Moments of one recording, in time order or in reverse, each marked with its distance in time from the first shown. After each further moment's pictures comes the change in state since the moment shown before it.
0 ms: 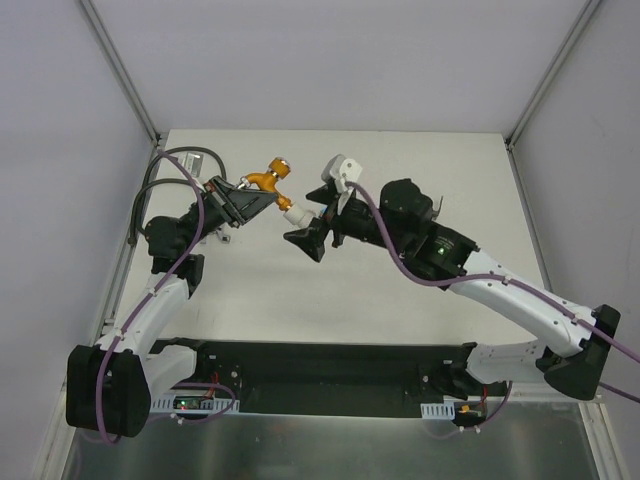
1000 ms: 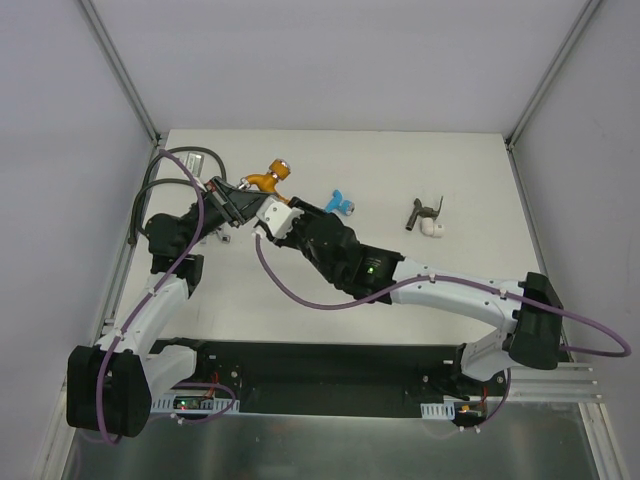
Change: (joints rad) left arm 0.006 0.000 0.003 -0.059 0.003 0.008; right arm 0.270 0.272 -0.017 0.187 0.807 -0.602
